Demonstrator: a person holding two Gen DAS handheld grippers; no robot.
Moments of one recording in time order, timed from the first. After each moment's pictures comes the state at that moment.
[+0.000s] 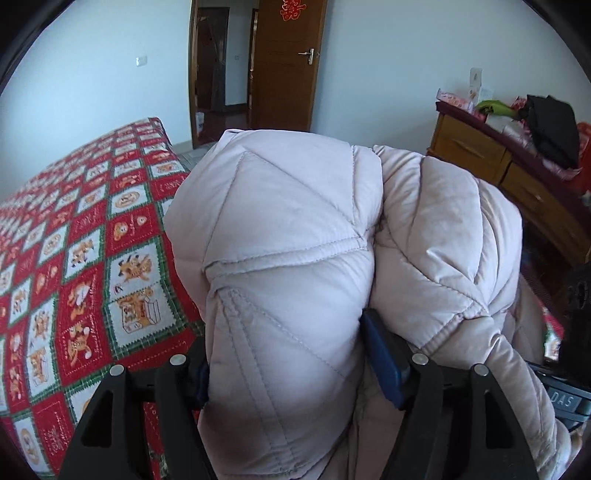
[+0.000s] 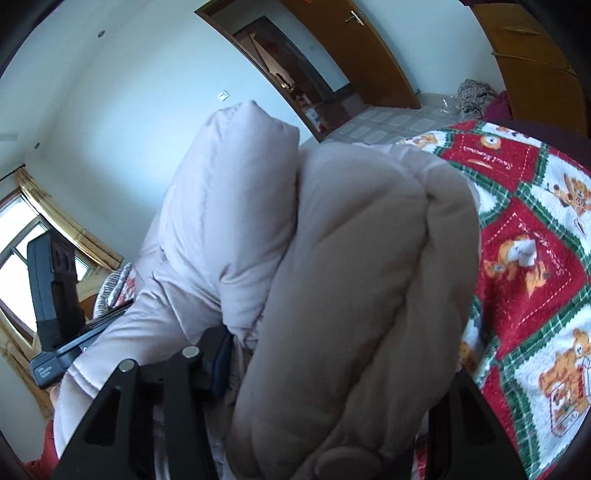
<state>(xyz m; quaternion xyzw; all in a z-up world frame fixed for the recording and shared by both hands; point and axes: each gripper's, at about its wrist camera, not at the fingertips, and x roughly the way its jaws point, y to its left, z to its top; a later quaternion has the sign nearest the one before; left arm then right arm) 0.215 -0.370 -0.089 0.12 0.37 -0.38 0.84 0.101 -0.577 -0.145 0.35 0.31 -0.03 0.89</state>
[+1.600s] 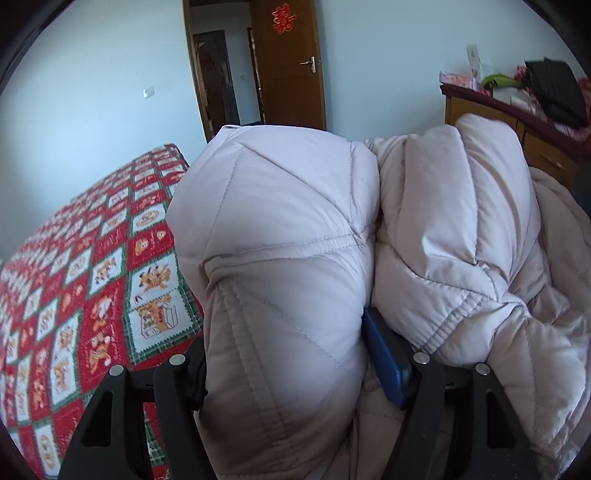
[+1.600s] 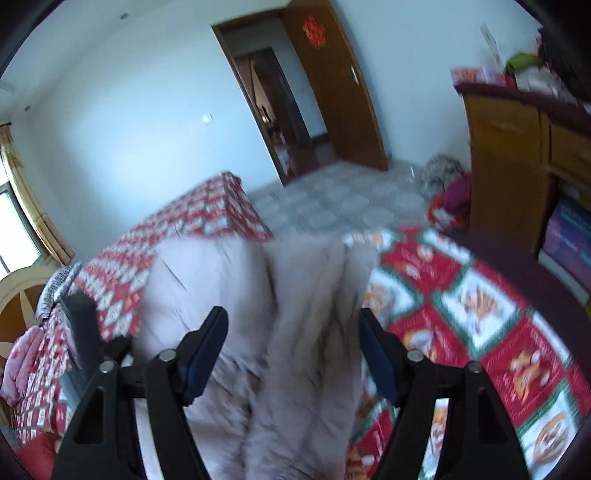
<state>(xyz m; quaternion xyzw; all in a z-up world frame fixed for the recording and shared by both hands) 0.200 -0.382 -0.110 0.18 0.32 -0.34 0.87 0.032 -0.563 -0.031 0.22 0.27 -0.13 0.93</state>
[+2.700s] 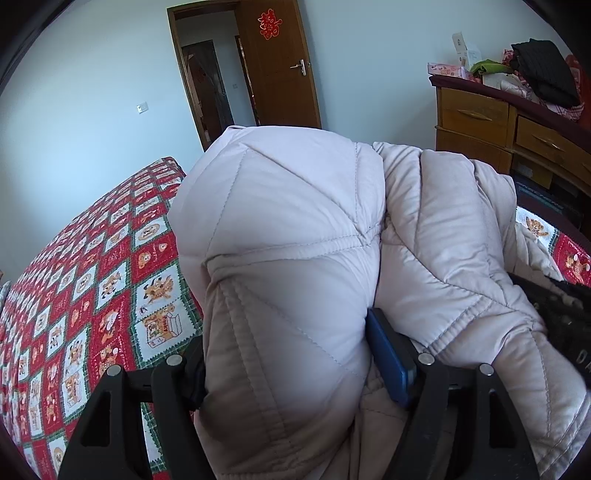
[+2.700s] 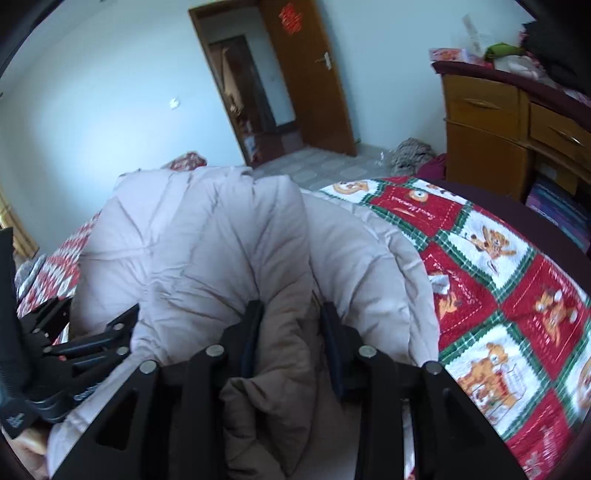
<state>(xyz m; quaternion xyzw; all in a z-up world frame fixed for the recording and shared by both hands) 0.193 -0.386 -0.110 0.21 0.30 -0.34 0.87 0.044 -0.537 -0.118 0.22 0.29 -0.22 0.90</state>
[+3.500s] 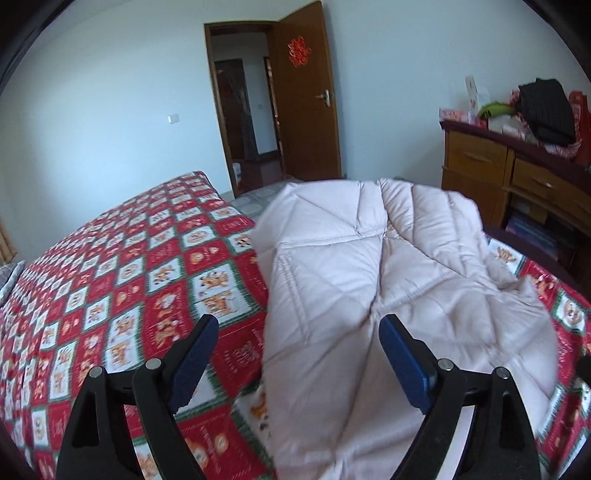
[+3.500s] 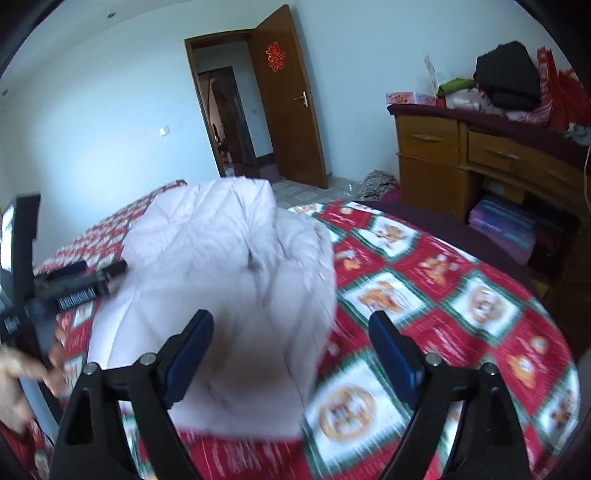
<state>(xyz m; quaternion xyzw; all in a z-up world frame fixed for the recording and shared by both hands) 0.136 -0.292 -0.046 0.15 0.26 -0.32 0.90 -0.108 -0.466 -0.060 0.17 0.27 -0.27 0.91</state>
